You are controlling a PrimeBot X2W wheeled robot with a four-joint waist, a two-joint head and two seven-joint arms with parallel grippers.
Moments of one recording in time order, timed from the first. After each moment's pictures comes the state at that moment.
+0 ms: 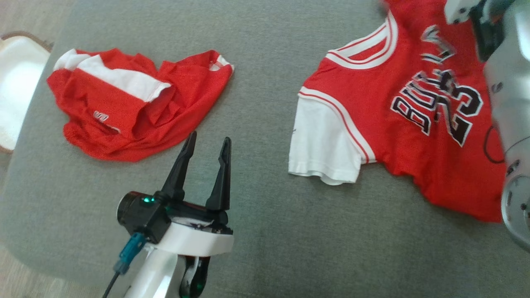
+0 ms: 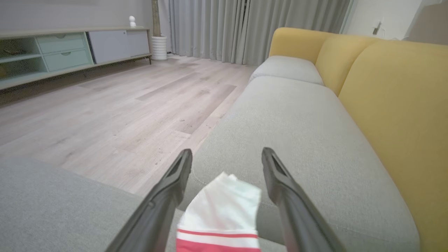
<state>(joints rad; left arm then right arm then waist) -0.18 0.05 -0.38 0.11 -0.31 -0.05 -0.25 -1.28 -0.15 -0.10 1.22 -0.23 0.12 -0.14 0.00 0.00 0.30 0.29</state>
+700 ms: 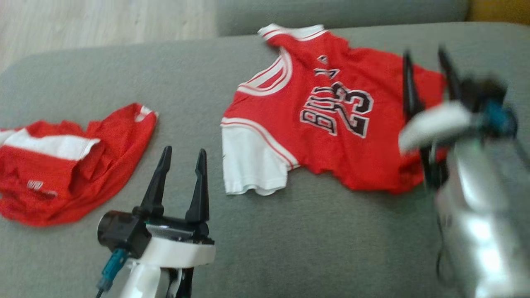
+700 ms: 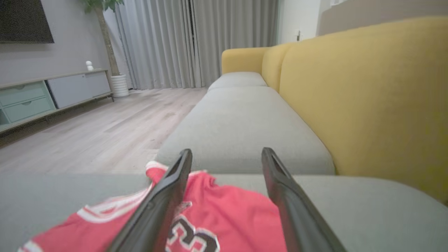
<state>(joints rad) -0.11 0.05 -0.28 0.09 -0.28 -0.05 -0.25 -0.73 -0.08 0.02 0.81 0.05 0.12 -0.25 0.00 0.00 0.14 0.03</state>
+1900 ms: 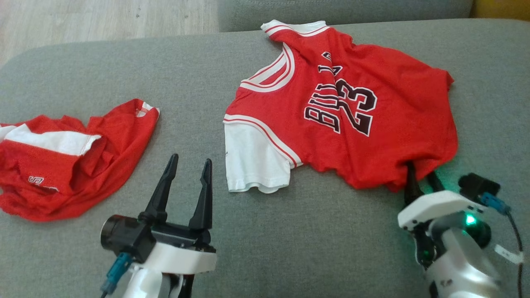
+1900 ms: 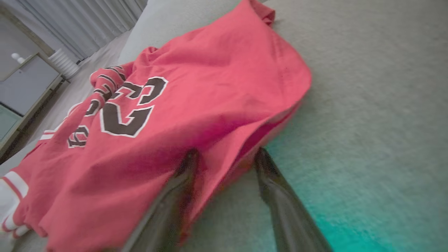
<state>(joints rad) -0.08 0.05 -0.28 0.11 -0.25 -0.10 -0.25 -0.40 -0.05 -0.02 0.91 0.43 0.12 -0.20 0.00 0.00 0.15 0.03</state>
